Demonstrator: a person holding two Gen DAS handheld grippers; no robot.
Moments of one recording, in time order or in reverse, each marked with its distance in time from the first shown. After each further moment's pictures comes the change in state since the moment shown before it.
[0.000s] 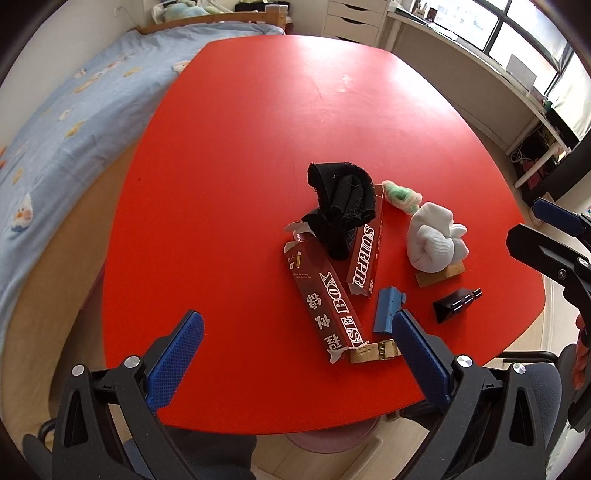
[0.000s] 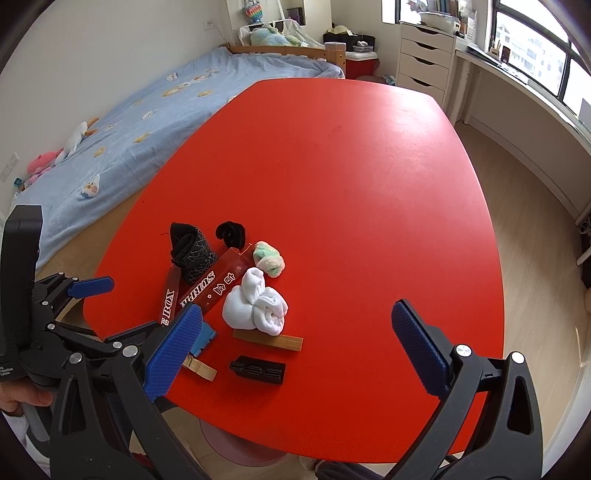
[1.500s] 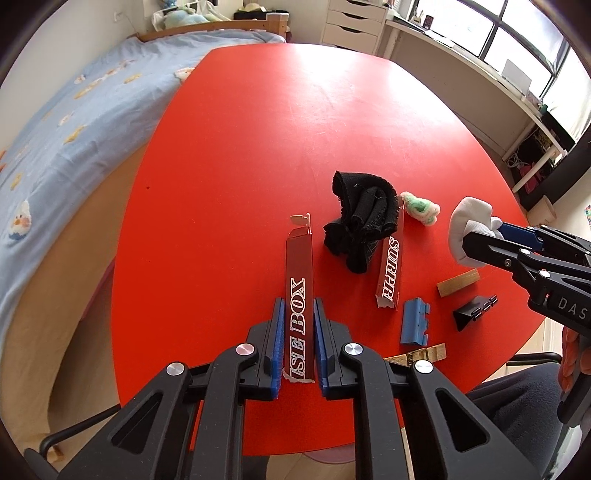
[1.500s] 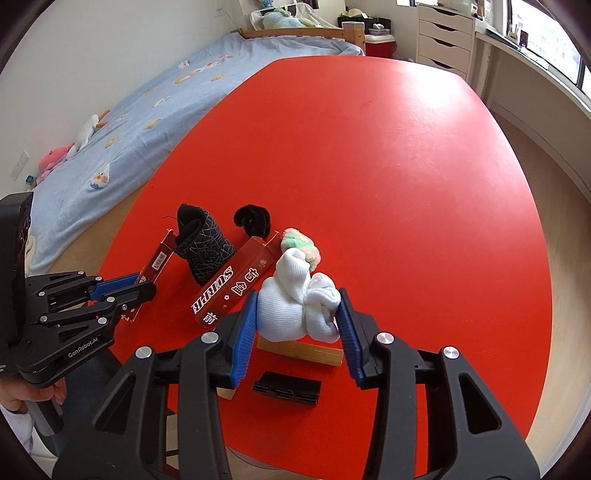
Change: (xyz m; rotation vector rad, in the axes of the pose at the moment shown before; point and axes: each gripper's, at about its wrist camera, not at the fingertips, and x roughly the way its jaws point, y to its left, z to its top) left arm -0.002 0.014 0.003 0.017 -0.068 -0.025; right arm 0.036 0.016 0.000 0.005 0.045 0.083
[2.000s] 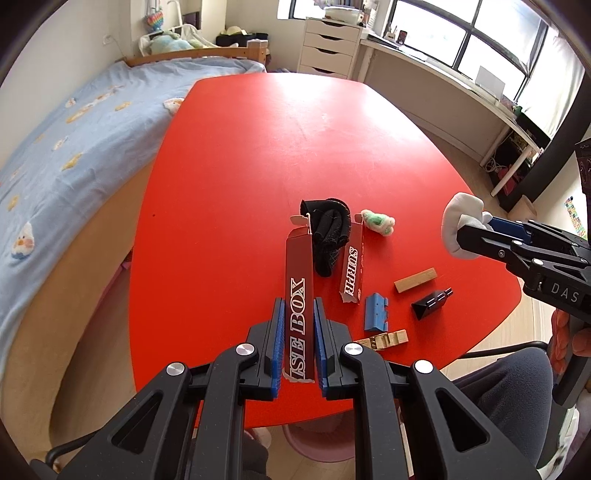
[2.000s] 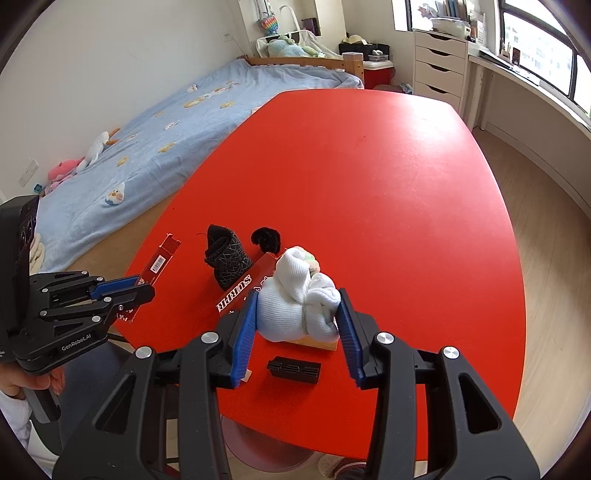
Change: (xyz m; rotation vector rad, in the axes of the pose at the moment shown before) left arm -0.049 -0.010 -0.013 0.061 -0.088 -0.064; right arm -0.054 0.006 -0.011 -0.012 -0.106 0.005
